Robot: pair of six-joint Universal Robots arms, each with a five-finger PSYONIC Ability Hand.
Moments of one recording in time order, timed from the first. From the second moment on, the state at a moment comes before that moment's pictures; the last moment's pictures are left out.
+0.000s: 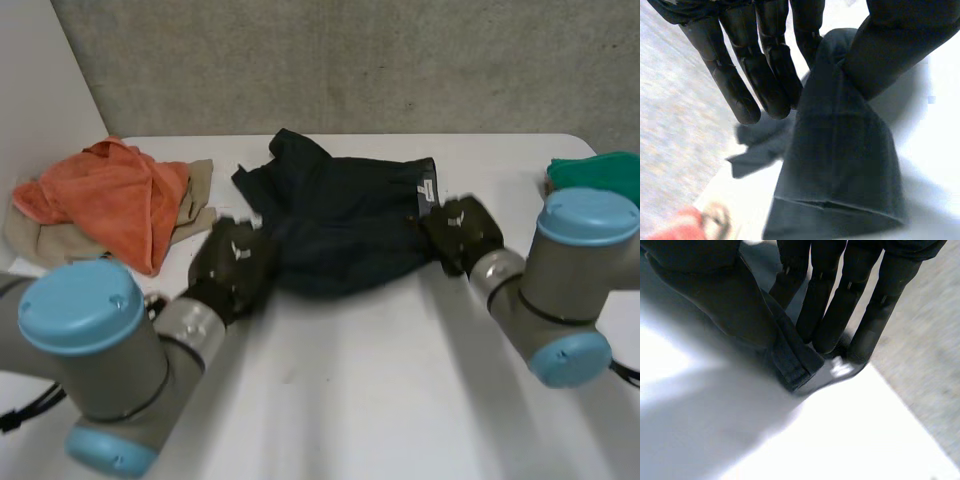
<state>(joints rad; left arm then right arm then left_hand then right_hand) 4.15 -1.94 -1.80 3.59 -1.54 3.69 1.95 -0.97 1.47 -0.24 1.43 2.57 1.16 1.20 1.20 1.20 1.01 1.10 1.18 1.19 1.20 0.99</state>
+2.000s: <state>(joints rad) 4.30 -2.15 -1.37 3.30 -1.72 3.76 1.99 -1.37 1.85 0.04 1.47 2.47 0.38 0.39 0.38 0.38 0.20 1.10 1.18 1.20 1.20 0.99</state>
